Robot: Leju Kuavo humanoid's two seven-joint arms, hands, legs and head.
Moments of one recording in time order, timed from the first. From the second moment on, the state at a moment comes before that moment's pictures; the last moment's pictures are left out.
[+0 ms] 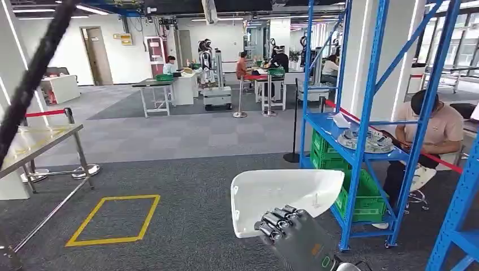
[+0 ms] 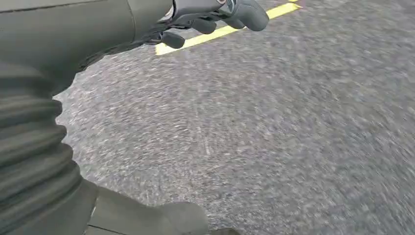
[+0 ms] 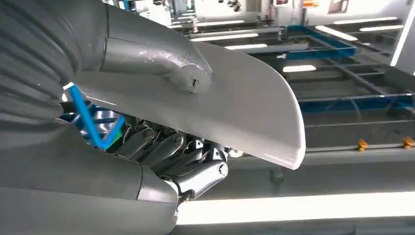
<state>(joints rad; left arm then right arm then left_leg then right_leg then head) -0.10 -0.09 0.98 -0.20 -1.07 0.19 -0.46 -0.68 -0.22 0.64 -1.47 1.25 -0.06 -0.29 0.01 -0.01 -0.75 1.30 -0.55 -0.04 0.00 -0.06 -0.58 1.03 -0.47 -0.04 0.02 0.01</state>
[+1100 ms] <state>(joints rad) -0.11 -0.08 0.99 -0.20 -1.07 0.21 -0.46 -0.63 -0.28 0.64 -1.56 1.24 -0.08 -0.30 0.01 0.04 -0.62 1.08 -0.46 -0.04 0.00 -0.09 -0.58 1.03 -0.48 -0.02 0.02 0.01</state>
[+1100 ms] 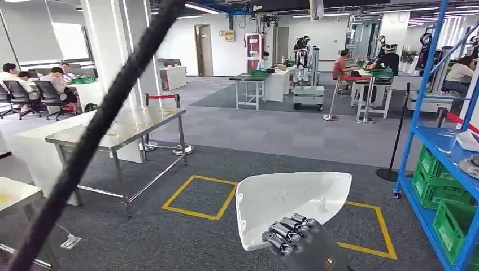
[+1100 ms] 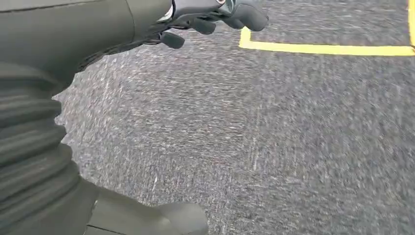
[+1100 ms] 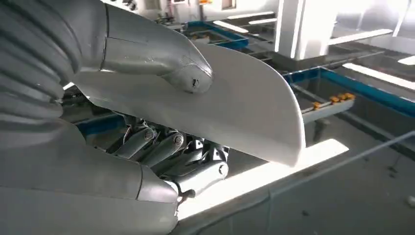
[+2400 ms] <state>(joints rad) -0.12 -0.08 1.01 -0.20 -1.06 0.22 -0.46 -0.78 -0.21 0.65 -1.48 1.24 -0.07 -0.34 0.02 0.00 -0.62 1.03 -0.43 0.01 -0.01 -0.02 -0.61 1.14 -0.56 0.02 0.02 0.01</state>
